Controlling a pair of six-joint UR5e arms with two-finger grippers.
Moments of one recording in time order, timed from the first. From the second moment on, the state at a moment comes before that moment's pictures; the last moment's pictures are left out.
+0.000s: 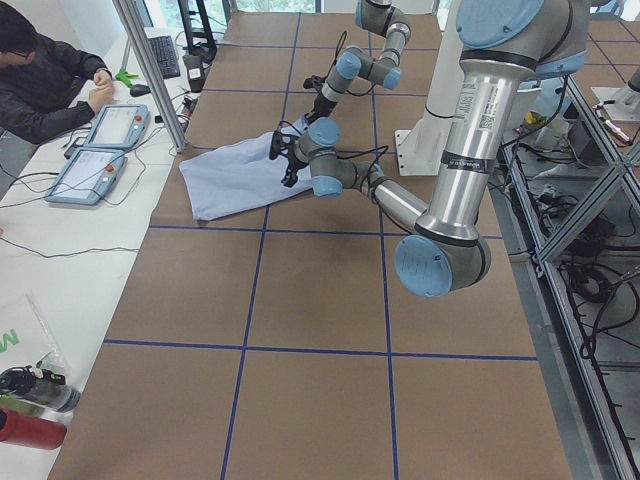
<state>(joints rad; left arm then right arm) -0.62 -1.81 -1.78 -2.39 -1.69 -1.36 0.37 -0.84 1.62 -1.50 1.33 2.08</state>
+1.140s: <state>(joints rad) -0.35 -1.81 -1.76 -2.39 -1.50 -1.69 0.37 -0.84 1.62 -1.50 1.33 2.08</state>
